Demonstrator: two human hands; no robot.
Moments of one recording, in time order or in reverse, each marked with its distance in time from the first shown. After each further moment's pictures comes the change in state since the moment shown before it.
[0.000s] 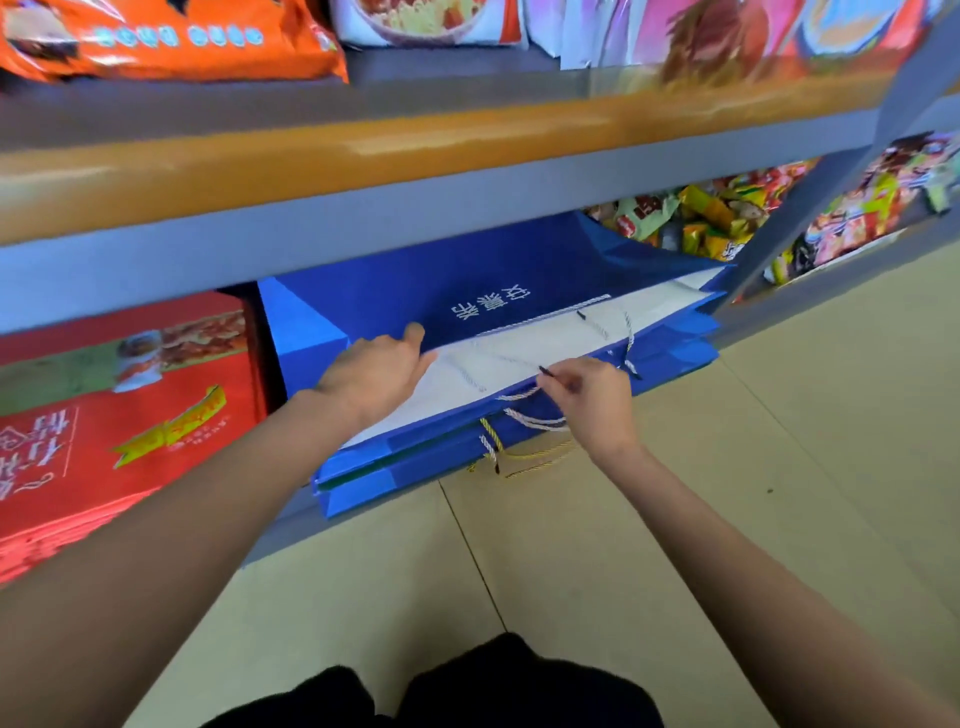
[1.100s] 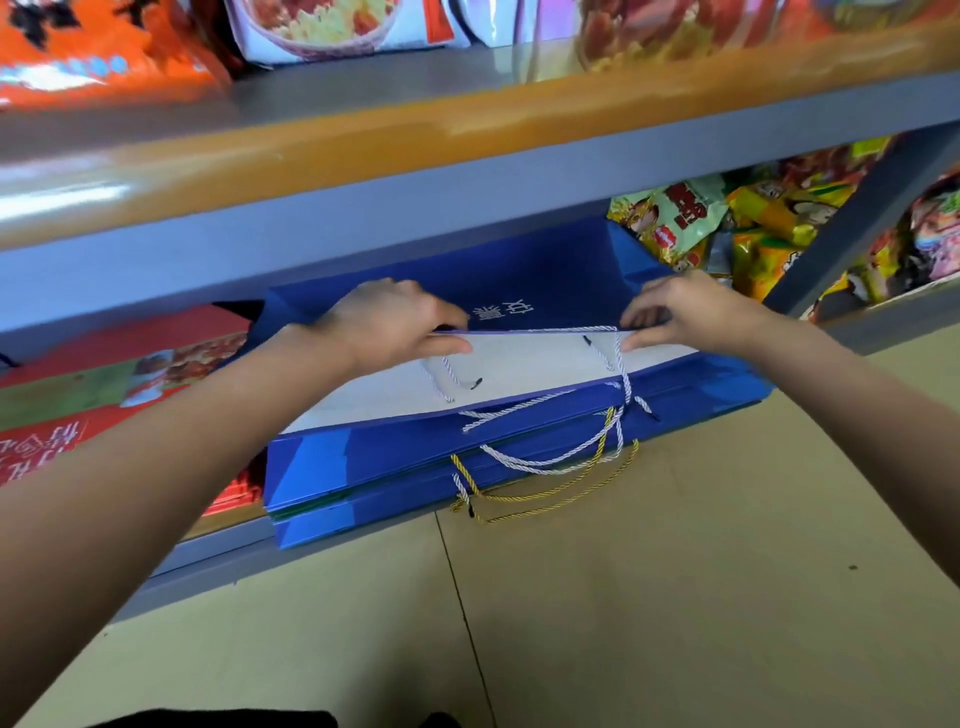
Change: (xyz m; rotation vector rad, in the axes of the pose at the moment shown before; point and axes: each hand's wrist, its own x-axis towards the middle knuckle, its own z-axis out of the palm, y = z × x) left_hand 0.055 0.041 -0.058 0.225 0.064 0.191; right_hand 0.161 0.075 -0.094 -0.361 -0.420 -0.599
